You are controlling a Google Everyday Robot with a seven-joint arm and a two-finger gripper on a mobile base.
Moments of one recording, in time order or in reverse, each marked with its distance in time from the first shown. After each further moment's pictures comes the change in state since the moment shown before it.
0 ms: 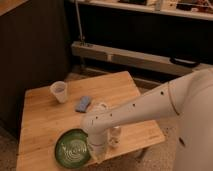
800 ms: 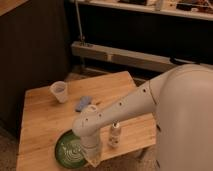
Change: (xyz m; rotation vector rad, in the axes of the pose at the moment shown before) arm -0.014 0.019 0.015 0.001 0.065 -0.047
